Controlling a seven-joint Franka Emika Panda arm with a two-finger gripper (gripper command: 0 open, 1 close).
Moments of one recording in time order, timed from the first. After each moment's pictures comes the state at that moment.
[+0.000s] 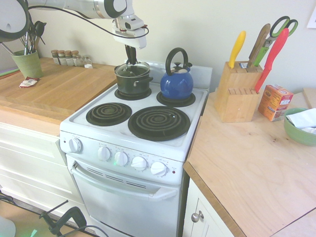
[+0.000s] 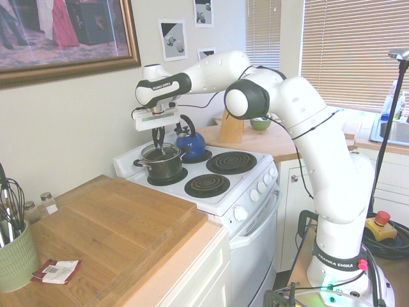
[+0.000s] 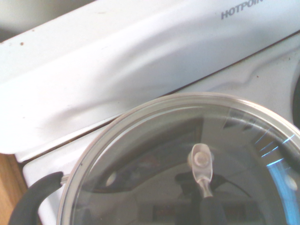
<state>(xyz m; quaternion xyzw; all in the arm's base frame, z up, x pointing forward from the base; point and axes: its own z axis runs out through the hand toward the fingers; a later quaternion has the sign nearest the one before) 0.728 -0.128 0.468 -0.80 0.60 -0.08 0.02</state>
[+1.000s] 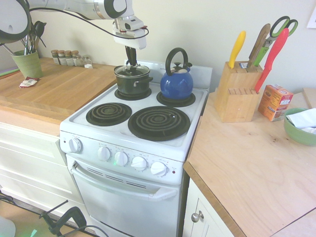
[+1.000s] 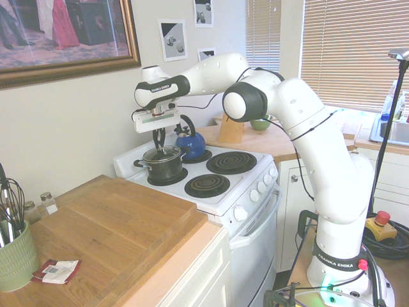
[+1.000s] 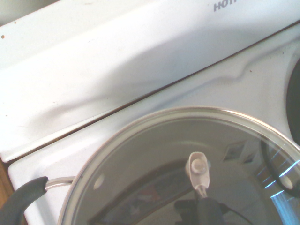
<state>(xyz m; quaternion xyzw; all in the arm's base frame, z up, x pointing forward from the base) 0.730 -0.132 0.457 -0.79 0.60 -0.08 0.00</state>
